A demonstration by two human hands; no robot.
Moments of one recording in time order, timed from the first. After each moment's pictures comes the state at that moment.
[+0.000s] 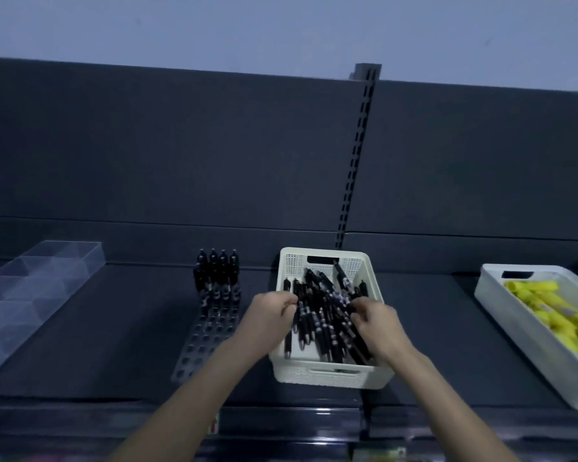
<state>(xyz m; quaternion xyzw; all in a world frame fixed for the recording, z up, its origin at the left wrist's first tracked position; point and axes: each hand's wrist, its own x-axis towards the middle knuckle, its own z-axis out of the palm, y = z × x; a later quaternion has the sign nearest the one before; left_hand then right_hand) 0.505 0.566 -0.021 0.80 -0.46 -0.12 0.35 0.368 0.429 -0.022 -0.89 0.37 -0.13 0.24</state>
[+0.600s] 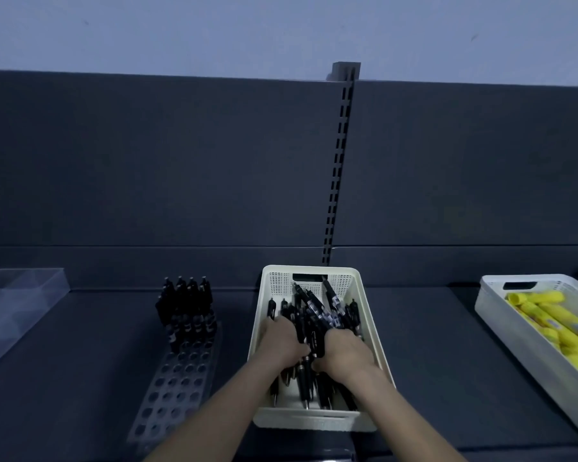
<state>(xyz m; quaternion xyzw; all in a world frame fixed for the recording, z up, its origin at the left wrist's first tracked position) 0.510 0.474 -0.056 0.90 -0.33 -0.26 0.14 0.416 0.415 -0.045 -0.88 0.43 0.11 0.19</state>
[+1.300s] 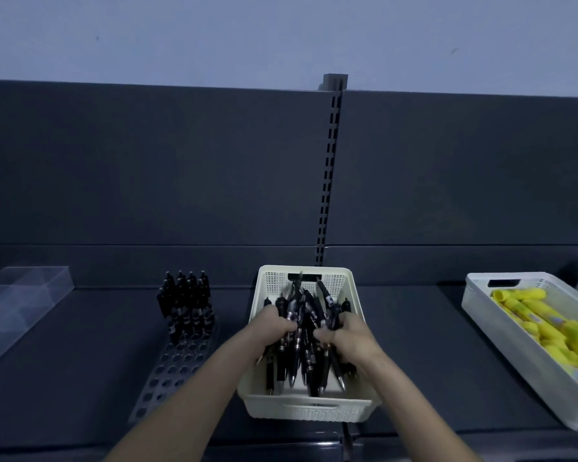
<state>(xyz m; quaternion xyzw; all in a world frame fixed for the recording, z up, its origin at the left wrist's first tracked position) 0.514 0.490 -0.039 0.79 -0.26 -0.36 0.42 0.382 0.414 -0.023 -0.71 0.41 -0.13 0.56</state>
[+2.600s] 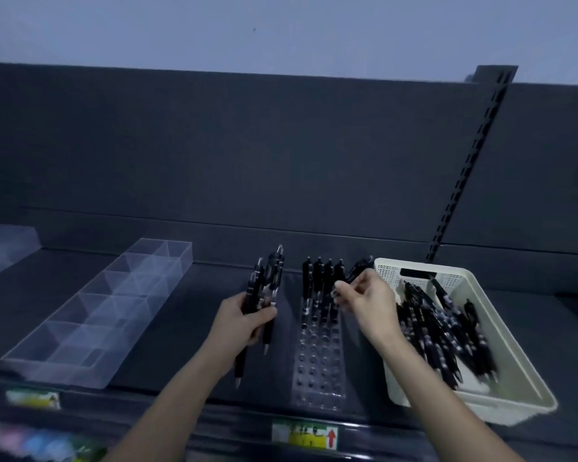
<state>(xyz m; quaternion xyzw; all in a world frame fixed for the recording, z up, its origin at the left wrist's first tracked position) 0.630 0.723 -0.020 0.69 -0.18 -0.25 0.65 0.525 0.549 -0.009 -0.76 0.32 -0.30 0.49</state>
